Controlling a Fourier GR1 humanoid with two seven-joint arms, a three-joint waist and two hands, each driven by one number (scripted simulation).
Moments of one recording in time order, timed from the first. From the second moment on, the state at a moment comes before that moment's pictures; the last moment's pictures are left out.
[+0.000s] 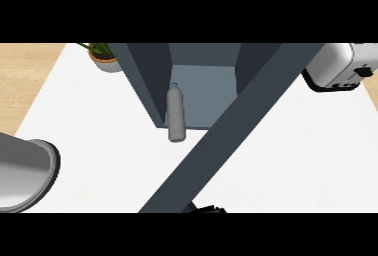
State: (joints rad) left arm 0.71 0.43 -0.02 -2.28 0.73 -0.14 -0.40; right arm 0.28 -0.09 0.76 -2.19 0.14 0.05 0.26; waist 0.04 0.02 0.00
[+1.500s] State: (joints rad) left arm 0.89 0.41 0.42 -2.23 1.08 -0.52 -0.31; right arm -0.65 -0.03 0.23 -1.52 -0.48 0.08 0.35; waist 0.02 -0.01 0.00
